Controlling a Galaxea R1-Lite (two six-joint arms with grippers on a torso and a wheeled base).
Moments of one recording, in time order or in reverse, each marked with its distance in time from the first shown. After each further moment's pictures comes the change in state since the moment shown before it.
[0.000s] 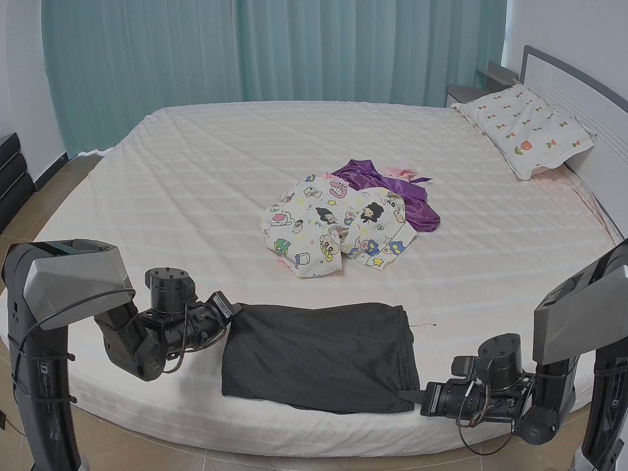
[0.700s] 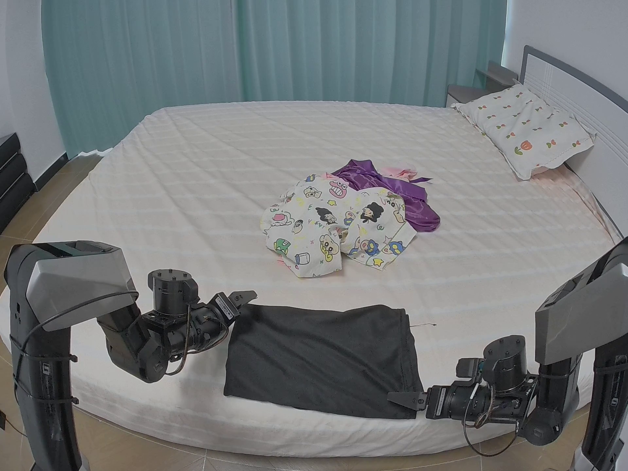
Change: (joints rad) left arm -0.005 0.010 0.000 -0.006 0.017 -0.002; right arm -0.021 0.007 0.039 -0.027 0.000 -0.064
